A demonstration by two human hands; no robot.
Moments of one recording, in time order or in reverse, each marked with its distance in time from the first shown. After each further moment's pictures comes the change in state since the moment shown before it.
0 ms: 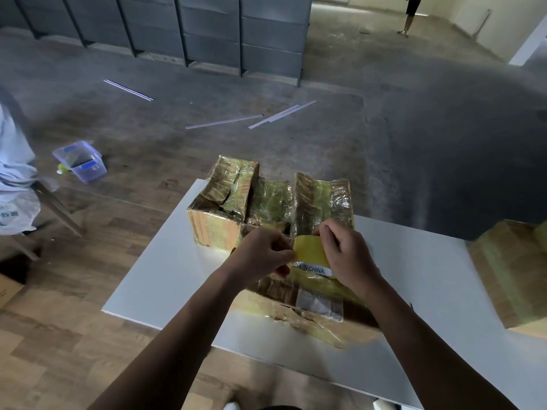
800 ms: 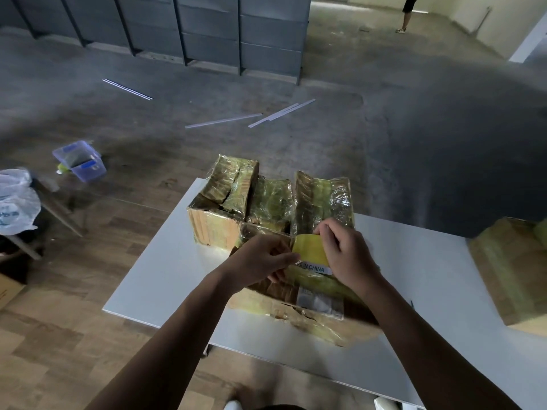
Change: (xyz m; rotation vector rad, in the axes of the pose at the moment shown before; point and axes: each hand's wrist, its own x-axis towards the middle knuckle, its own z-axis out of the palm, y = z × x) left_hand -0.002 -0.011 -0.002 -0.029 -0.156 0.017; right_hand -0.002 0.004 0.003 -0.029 0.035 -0.045
